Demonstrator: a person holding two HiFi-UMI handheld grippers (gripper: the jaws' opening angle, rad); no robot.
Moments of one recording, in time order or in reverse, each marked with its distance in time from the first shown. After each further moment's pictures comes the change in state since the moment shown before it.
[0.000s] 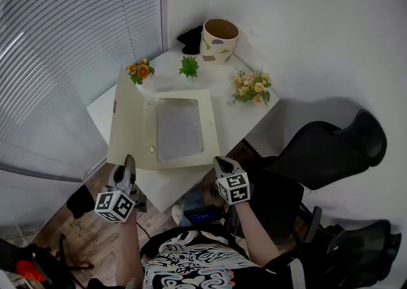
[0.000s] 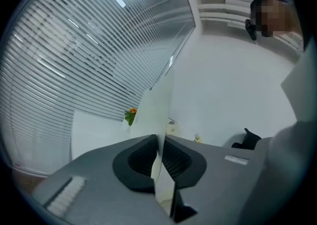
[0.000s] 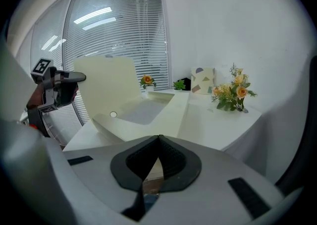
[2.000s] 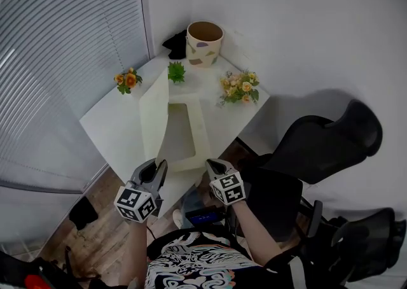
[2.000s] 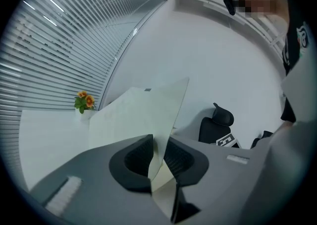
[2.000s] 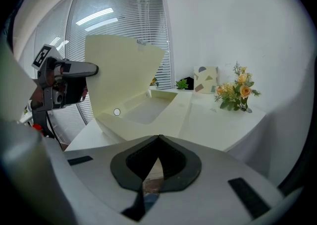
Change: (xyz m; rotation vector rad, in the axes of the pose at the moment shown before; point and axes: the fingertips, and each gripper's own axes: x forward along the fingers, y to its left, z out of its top) left arm 0.052 -0.116 -0.052 0.205 0.249 -0.344; right arm 0.002 0.004 0.000 -0.007 0.010 0.040
